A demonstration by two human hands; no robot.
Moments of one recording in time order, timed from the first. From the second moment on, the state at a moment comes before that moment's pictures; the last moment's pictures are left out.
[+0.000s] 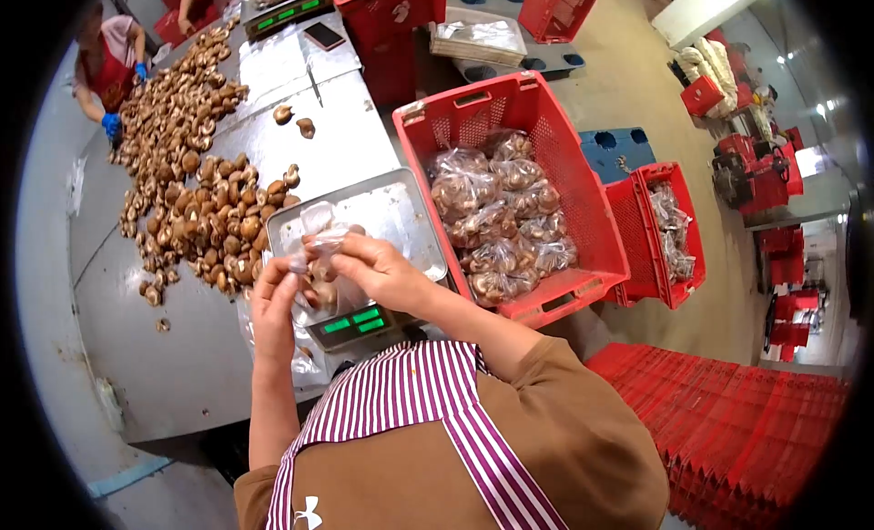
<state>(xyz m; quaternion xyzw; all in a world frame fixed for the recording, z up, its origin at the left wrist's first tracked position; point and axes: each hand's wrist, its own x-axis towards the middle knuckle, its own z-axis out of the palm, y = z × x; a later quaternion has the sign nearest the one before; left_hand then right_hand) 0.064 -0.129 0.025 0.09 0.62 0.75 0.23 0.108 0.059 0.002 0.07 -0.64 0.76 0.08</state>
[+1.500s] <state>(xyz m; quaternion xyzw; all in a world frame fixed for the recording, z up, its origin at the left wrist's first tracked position) -0.040 -0.133 -0.025 -0.17 0.49 0.83 0.23 0.089 0.064 -0.048 0.22 -0.90 0.35 0.15</state>
